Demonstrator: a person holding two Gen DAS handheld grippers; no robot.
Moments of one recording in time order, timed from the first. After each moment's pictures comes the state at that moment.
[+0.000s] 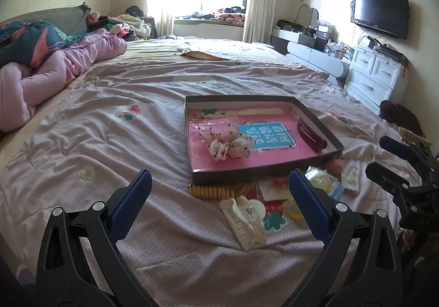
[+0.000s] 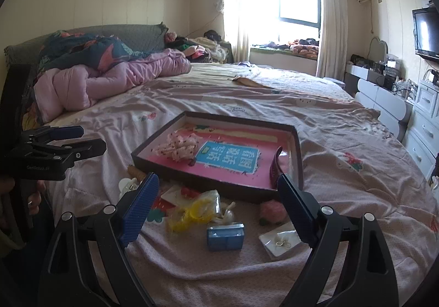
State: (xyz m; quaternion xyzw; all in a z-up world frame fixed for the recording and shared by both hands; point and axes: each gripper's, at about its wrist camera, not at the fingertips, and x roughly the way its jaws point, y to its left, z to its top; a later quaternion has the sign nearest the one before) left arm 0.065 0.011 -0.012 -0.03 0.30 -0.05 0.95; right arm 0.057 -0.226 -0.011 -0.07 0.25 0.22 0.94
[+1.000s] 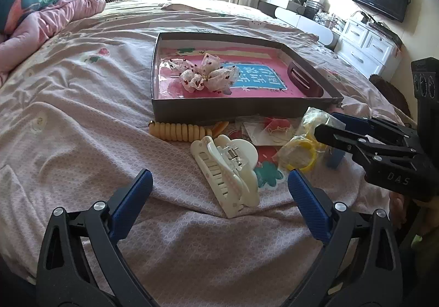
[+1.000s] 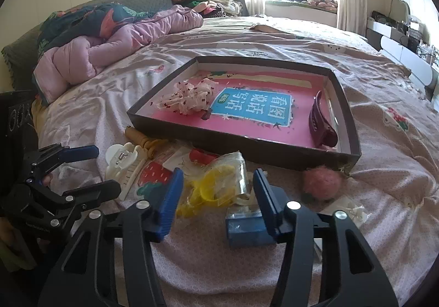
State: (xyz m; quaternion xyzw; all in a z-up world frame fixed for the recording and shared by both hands) left arm 0.082 -0.006 -0.082 -0.06 0.39 -0.10 0.91; right arm 0.107 -0.204 -0.068 -0.06 0.37 0.26 0.89
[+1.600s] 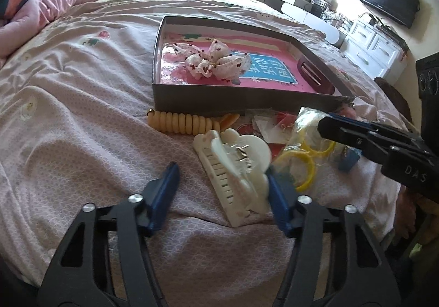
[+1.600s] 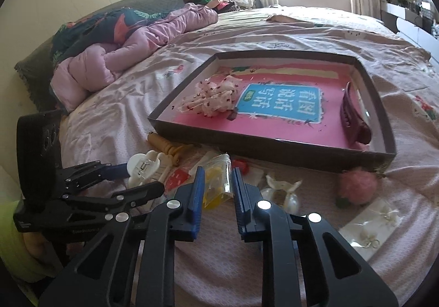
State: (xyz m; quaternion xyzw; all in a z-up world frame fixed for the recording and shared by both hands) left arm 0.095 0.001 -0.096 -0.08 0.41 -0.10 0.90; right arm 0.122 -0.190 -0.071 -0.01 0.40 0.32 0.86
